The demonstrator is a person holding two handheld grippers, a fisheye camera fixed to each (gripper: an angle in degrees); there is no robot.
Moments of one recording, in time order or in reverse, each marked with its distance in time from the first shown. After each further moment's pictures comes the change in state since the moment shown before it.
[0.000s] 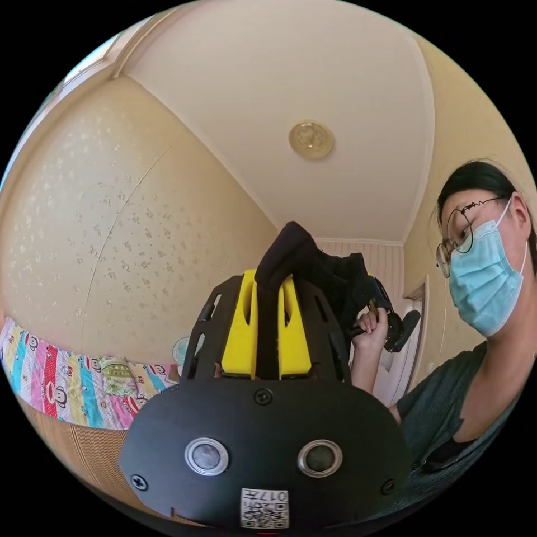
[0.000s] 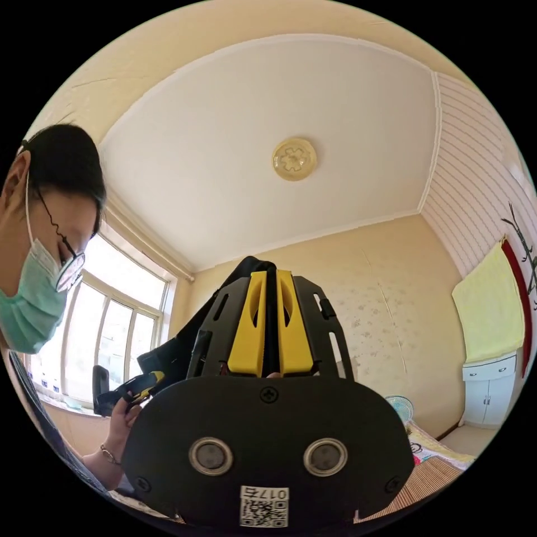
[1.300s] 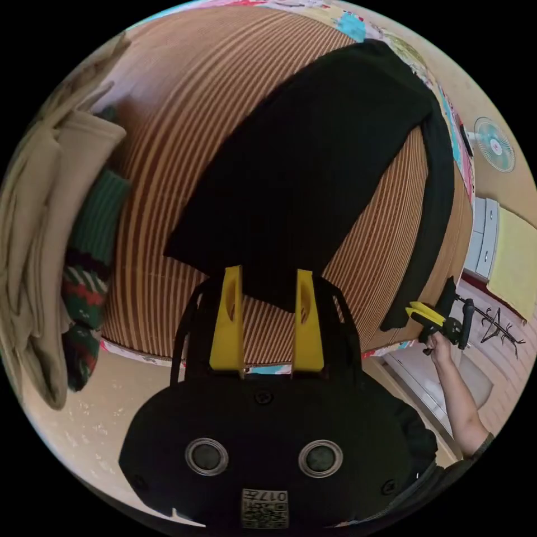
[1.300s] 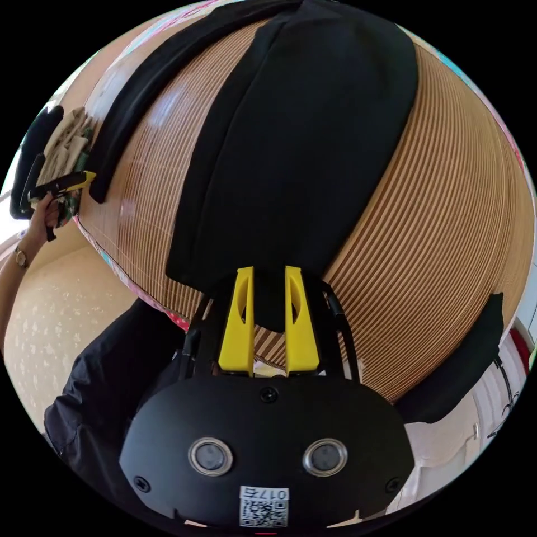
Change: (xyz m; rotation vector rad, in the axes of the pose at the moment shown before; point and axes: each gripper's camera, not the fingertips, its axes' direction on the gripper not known) left arm -0.713 0.350 -0.018 -1.460 -0.941 -1.067; right arm 0.475 0.688 0.252 -2.404 -0.157 -0.035
